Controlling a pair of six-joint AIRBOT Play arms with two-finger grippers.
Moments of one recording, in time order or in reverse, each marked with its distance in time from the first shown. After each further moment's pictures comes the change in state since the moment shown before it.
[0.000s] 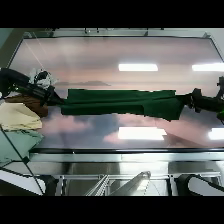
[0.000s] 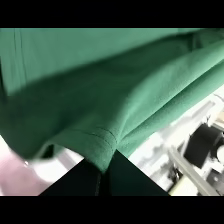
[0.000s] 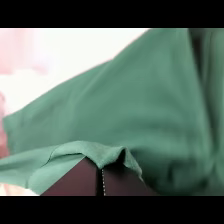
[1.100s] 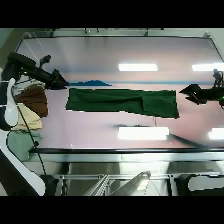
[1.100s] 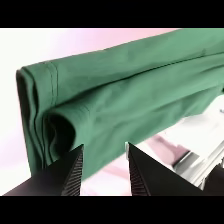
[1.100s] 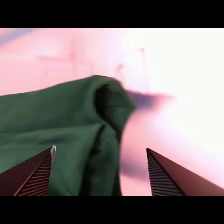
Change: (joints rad) left arm -0.027 -0.295 0.526 -0.028 0.032 -0.093; right arm -0.016 -0.286 0.354 -0.344 0.024 0.063
